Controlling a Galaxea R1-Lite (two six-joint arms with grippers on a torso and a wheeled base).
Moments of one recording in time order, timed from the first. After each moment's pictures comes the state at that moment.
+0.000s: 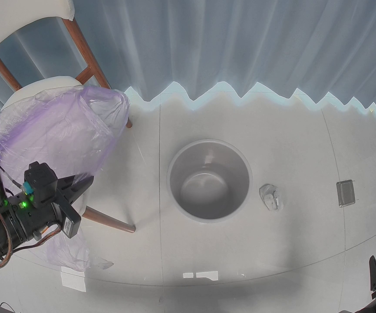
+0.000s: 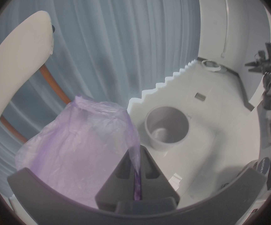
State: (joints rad) left arm -0.52 1.23 -0.50 -0.53 0.11 0.50; right arm 0.00 0.02 -0.02 0.00 0.00 0.01
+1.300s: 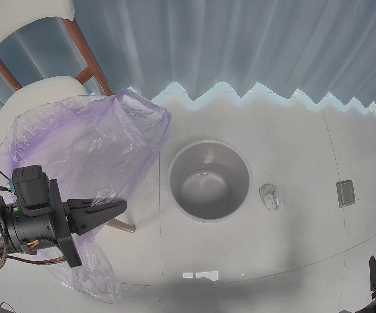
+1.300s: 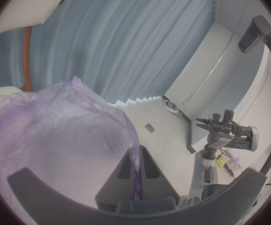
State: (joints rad) left arm -0.55 1.20 -0.50 -0.53 -0.41 0.04; right arm 0.00 0.02 -0.02 0.00 0.00 0.01
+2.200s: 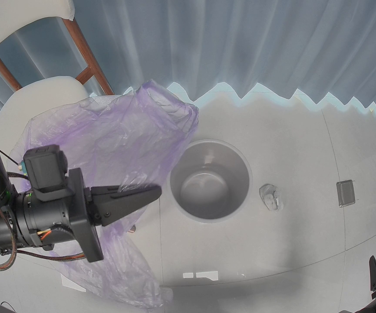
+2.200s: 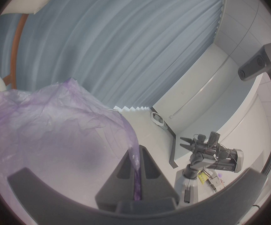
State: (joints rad) left arm -0.67 1.29 -0.57 -0.67 -0.42 -0.16; right arm 0.00 0.02 -0.02 0.00 0.00 0.01
